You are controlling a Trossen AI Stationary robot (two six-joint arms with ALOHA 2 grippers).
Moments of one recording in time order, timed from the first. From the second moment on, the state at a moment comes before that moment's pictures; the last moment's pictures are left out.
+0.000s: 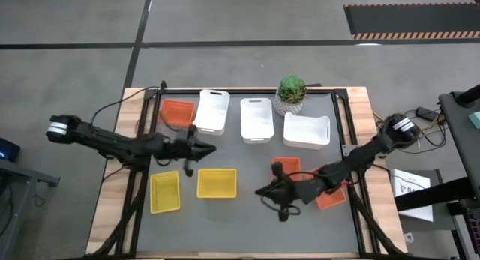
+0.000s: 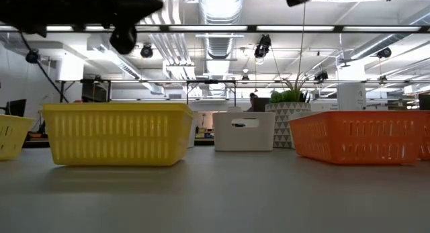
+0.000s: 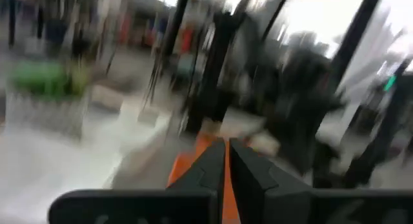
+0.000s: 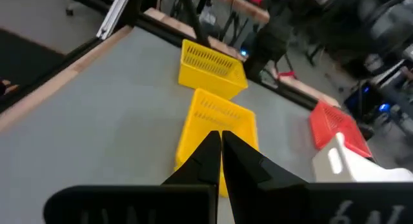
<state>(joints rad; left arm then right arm) -0.13 0.98 0.38 0.68 -0.17 -0.31 0.51 1.50 0.81 0.37 0.46 -0.28</state>
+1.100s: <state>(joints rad) -0.08 1.67 1.36 -0.40 -0.04 -0.04 0.45 0.83 0.49 0.34 0.39 -0.45</state>
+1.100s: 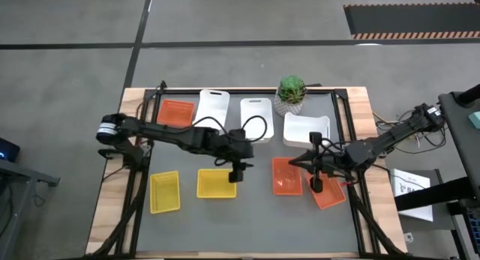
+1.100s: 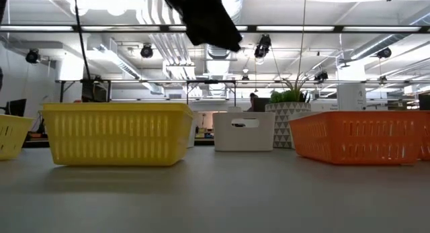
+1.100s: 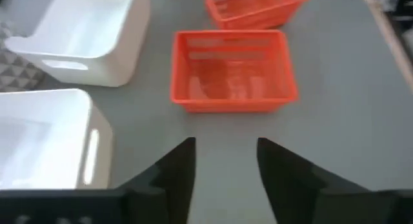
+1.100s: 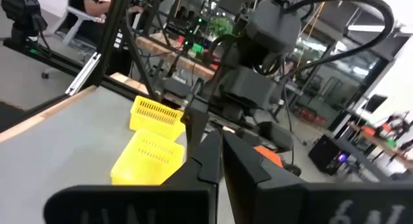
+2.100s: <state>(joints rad) 0.13 2.06 1.54 -0.18 -0.14 0.06 0.45 0.74 0.49 0.17 0.39 -0.31</state>
